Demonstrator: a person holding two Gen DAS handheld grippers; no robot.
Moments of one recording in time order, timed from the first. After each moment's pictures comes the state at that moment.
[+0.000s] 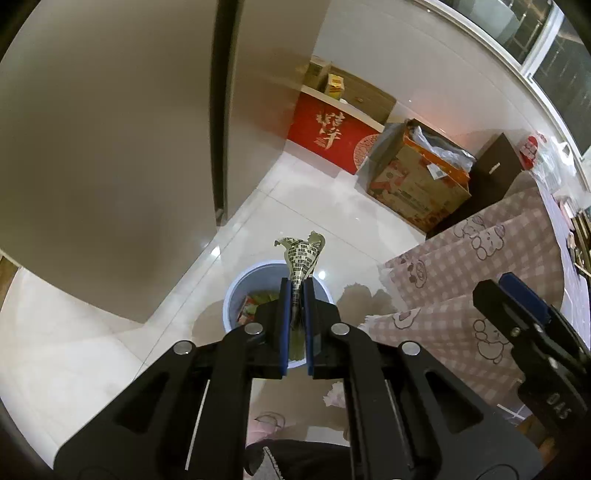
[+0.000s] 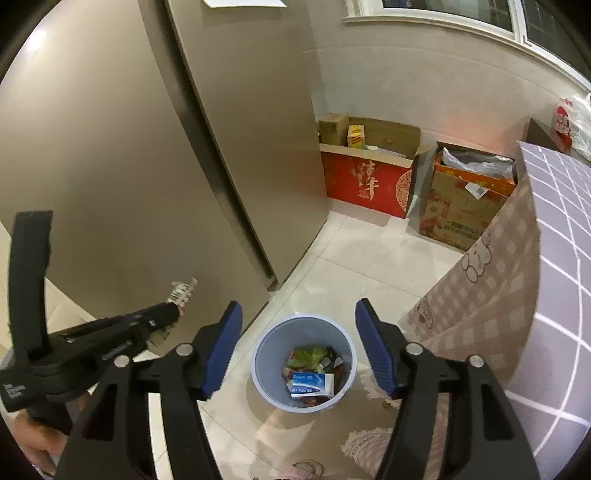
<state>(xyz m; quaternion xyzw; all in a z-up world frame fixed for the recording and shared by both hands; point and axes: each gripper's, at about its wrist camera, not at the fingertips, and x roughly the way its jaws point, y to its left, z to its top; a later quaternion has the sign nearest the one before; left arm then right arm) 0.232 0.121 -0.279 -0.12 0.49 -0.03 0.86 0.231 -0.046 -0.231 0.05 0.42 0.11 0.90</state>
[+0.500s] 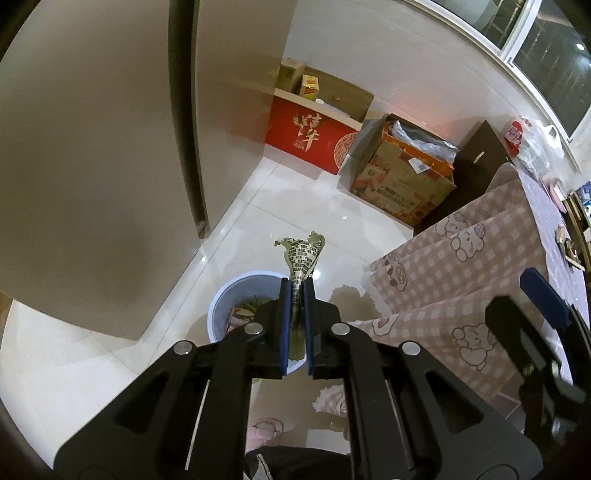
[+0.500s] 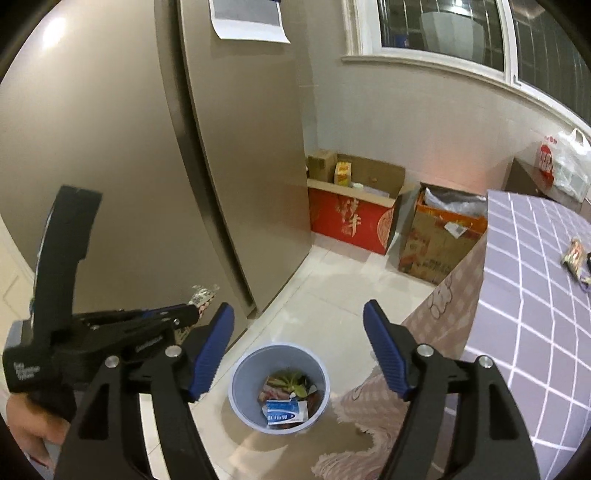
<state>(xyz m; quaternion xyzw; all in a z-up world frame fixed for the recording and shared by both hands) 0.253 0.092 -0.260 -0.09 0.48 -0.06 0.87 0.214 -0.055 -0.203 0.01 0.35 0.09 0.93</state>
